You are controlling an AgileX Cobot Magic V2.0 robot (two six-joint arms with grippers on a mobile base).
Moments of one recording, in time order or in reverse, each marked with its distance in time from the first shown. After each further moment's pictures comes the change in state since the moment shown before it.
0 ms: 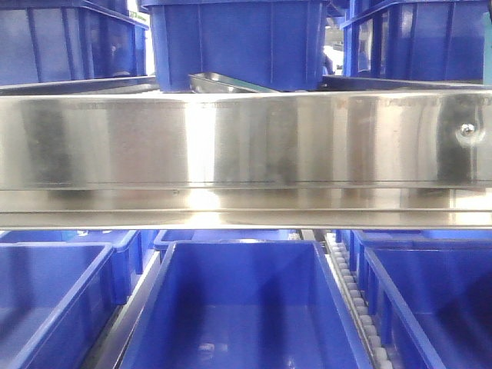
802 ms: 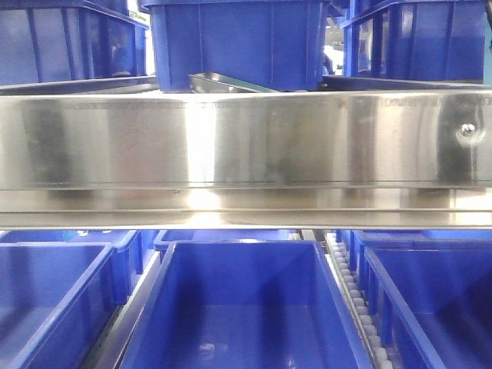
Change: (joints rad) left arm 0.000 0.000 0.000 -0.008 0.220 0.000; right arm 0.000 0.000 0.002 0.006 0.014 -0.006
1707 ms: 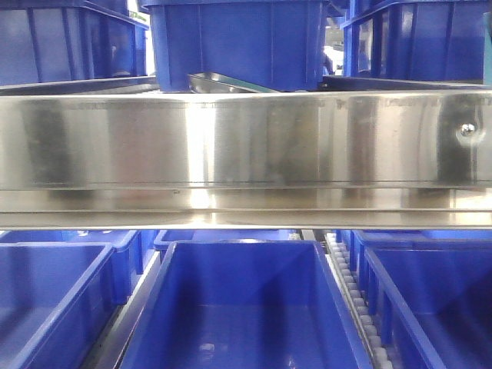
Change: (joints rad) left arm 0.004 0.002 0.005 -0.019 -0.001 0.020; right arm 0.000 0.001 0.031 0.008 -0.031 0.002
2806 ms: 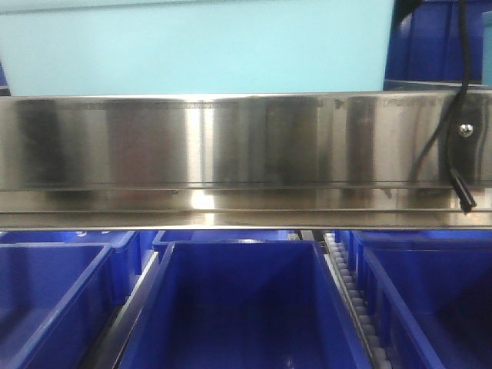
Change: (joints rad) left arm 0.061 0.142 0.292 -0.015 -0.067 0.086; right arm 0.000 0.235 0.179 0.031 -0.030 -0.036
